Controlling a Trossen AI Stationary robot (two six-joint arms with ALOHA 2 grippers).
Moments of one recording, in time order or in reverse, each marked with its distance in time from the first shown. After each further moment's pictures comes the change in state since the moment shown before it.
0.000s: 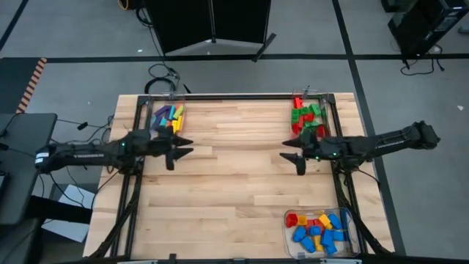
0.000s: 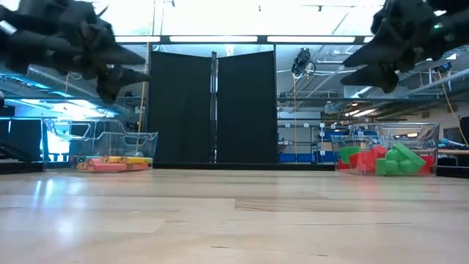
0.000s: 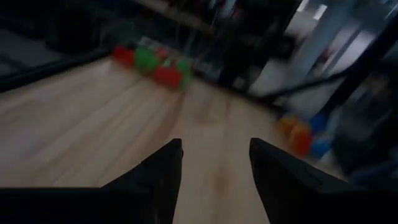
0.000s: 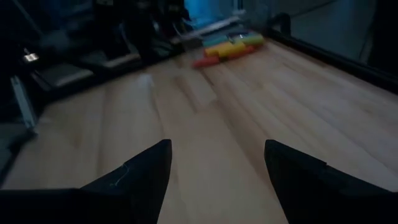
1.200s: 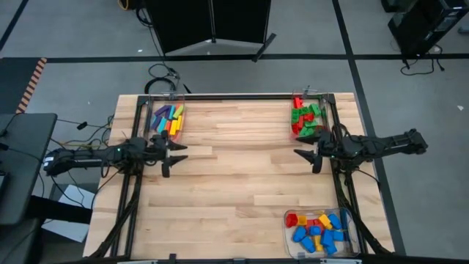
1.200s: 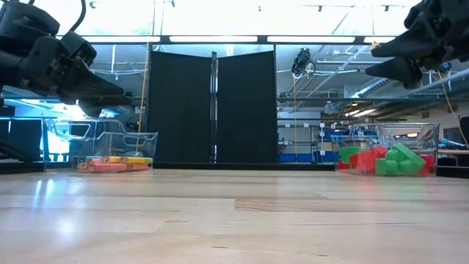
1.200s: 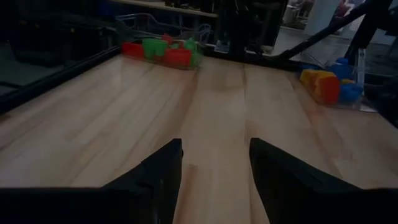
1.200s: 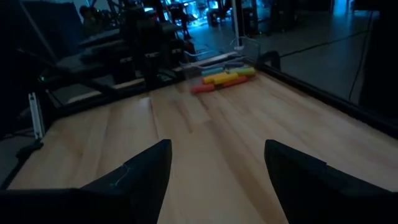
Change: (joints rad) left arm -0.079 -0.332 -0.178 -0.182 -0.089 0.220; right arm 0.065 -0.449 -0.090 -0.201 0.085 -0.072
